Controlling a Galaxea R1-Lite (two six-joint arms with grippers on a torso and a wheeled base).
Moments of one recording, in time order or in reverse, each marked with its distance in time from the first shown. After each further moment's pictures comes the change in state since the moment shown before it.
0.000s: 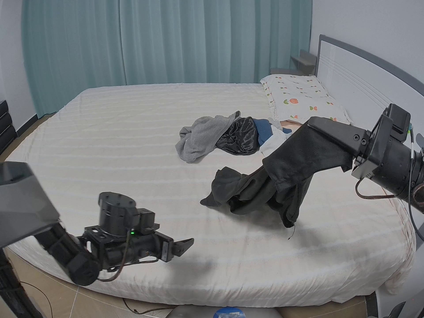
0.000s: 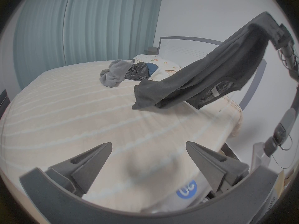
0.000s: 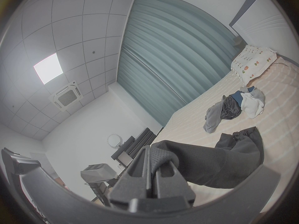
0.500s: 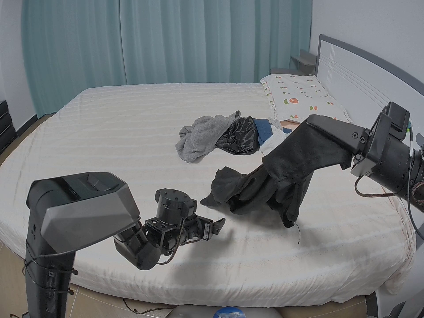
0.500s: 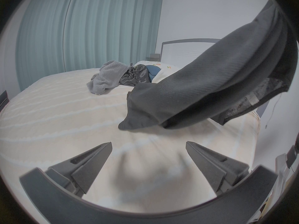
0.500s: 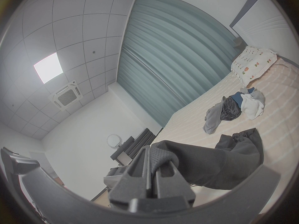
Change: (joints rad) left arm -0.058 0.434 -0.456 -0.087 0.104 -0.021; right arm -0.001 0.007 -0.009 -0.001 -0.003 -0.008
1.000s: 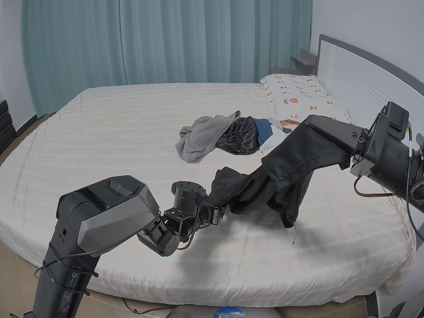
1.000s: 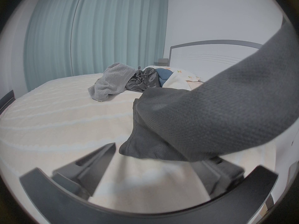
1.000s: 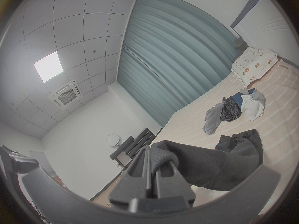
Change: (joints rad) left arm 0.014 0.180 -0.333 0.093 0.091 0.001; right arm 0.000 0.004 -0.002 0.000 0.001 -0.010
